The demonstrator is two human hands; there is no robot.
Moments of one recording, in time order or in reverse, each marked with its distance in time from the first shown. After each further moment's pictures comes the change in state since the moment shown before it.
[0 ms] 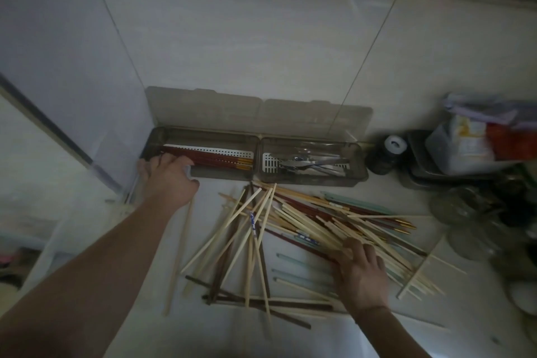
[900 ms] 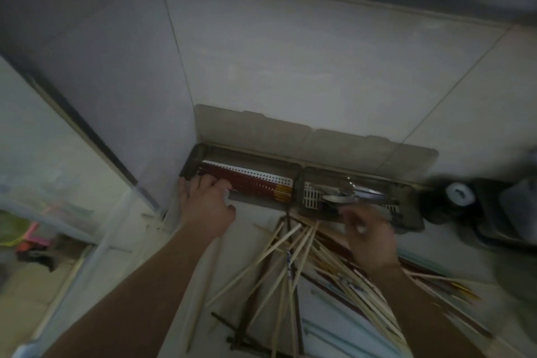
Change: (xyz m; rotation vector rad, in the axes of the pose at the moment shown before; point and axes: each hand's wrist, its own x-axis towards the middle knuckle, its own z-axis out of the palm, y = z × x) left_hand -0.002 0.000 0.003 -0.125 0.024 -0.009; right_hand 0.158 -0.069 -0.034 0.623 0.082 -0.100
